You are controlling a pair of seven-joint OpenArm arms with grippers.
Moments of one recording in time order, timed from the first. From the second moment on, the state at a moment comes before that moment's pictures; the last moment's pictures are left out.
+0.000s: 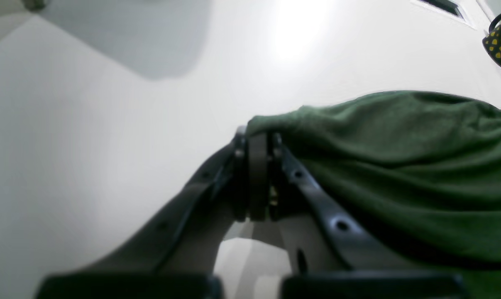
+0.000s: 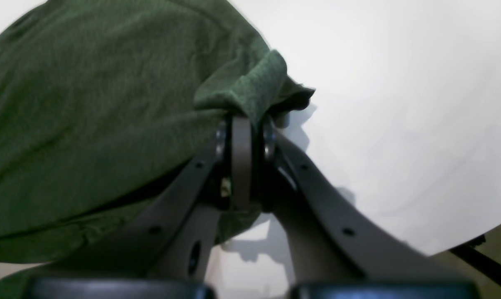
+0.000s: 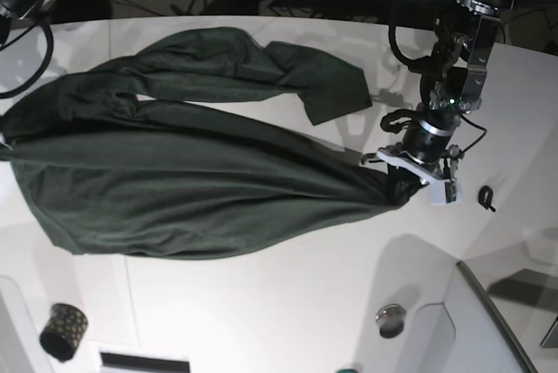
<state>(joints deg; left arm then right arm) 4.9 -22.2 9.5 79.8 -35.8 -0.7 5.5 0.5 7.6 51.4 90.6 12.4 24.7 -57.2</state>
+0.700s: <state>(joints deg) 3.8 -18.7 9.0 72.8 -35.8 -0.5 5.0 1.0 10.6 52.4 85.2 12.8 18.1 -54.7</state>
